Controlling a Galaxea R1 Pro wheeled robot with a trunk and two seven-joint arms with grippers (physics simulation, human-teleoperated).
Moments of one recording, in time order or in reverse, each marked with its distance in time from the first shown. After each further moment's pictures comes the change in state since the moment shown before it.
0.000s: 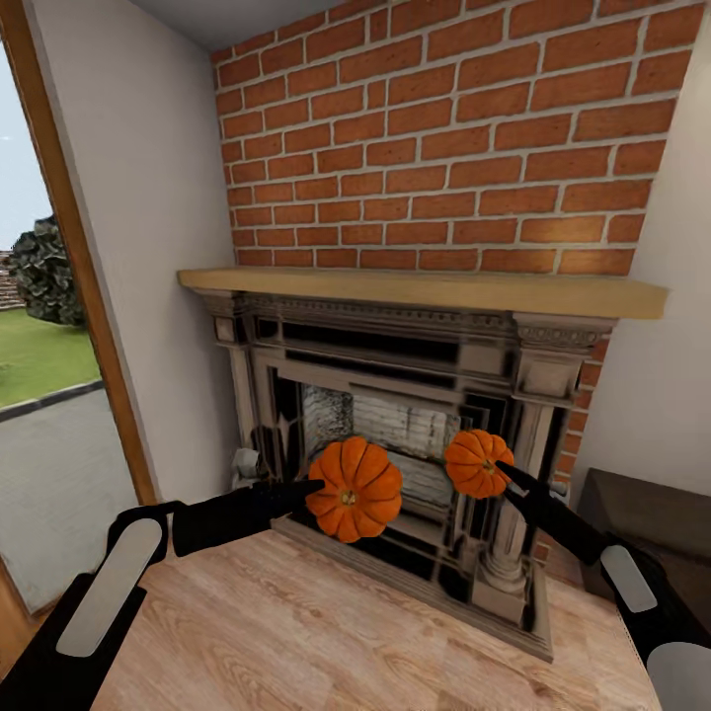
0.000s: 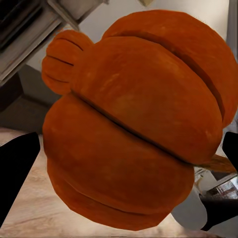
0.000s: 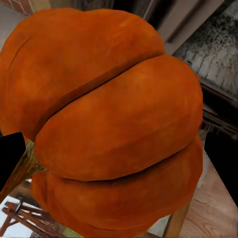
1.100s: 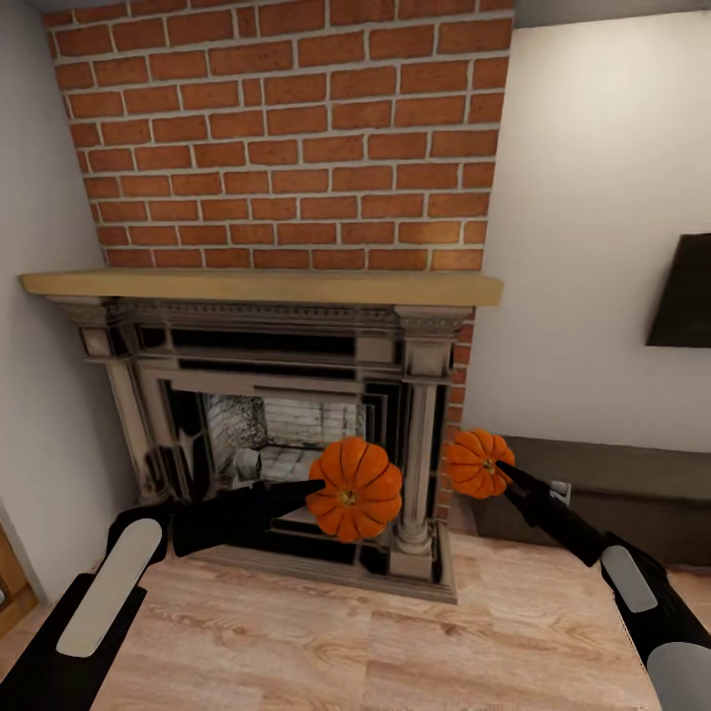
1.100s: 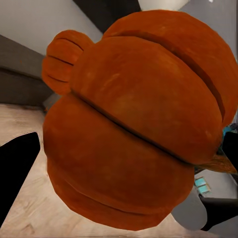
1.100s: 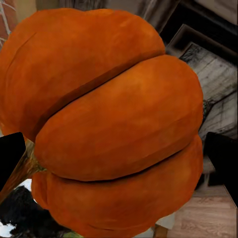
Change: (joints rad) left arm 0.000 0.000 0.000 0.000 0.000 0.000 0.000; right arm 0.000 0.001 -0.002 0.001 0.000 0.000 0.001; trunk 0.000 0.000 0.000
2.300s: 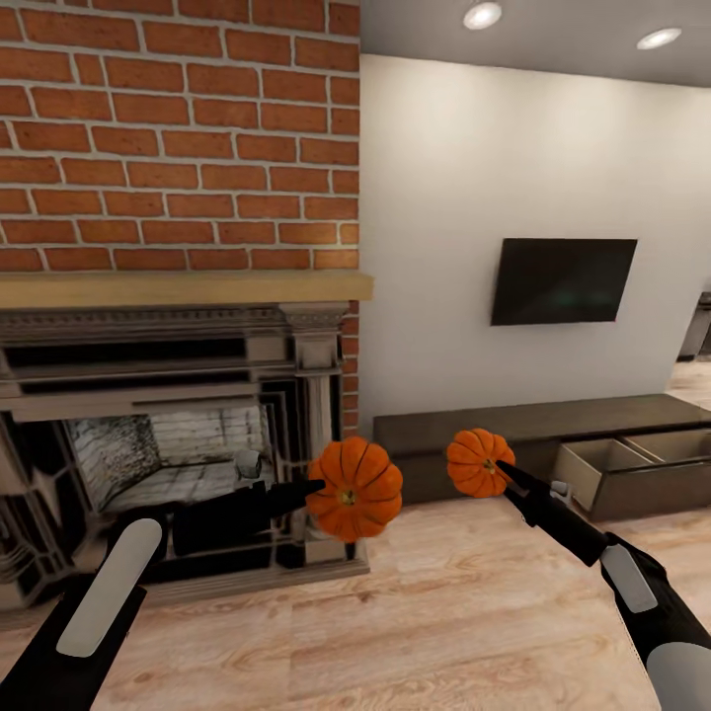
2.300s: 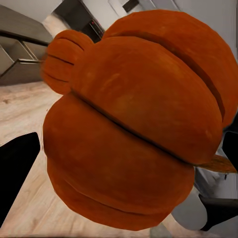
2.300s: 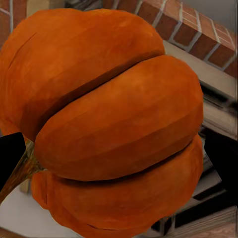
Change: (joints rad) left arm 0.000 0.000 0.000 0.000 0.000 0.000 0.000; right arm 0.000 0.001 -0.004 0.000 -0.002 -0.002 0.000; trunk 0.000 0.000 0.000
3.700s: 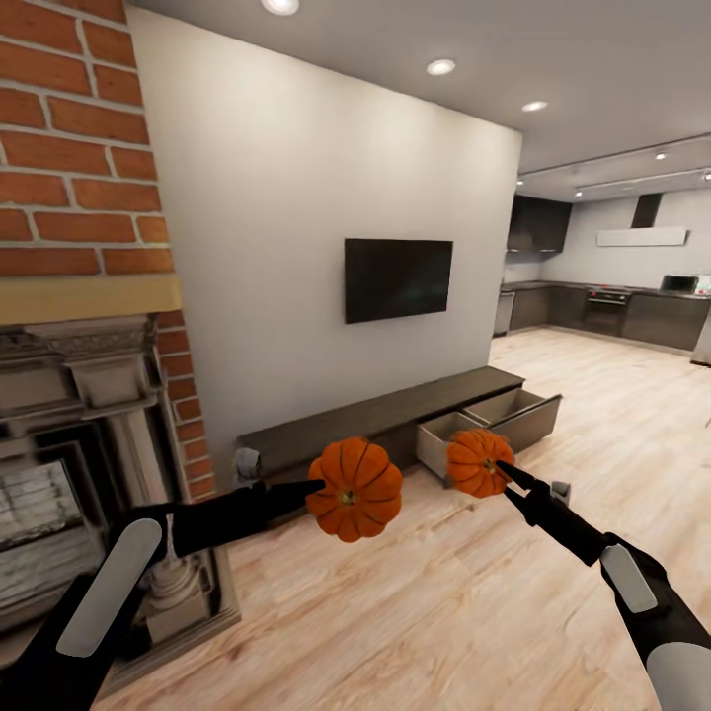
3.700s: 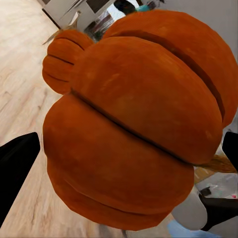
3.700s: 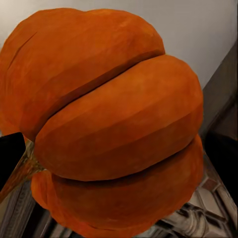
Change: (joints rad) left arm 0.000 0.000 0.000 0.000 -0.001 0.000 0.000; right arm 0.000 0.000 0.000 0.000 0.001 -0.003 0.001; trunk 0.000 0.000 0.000
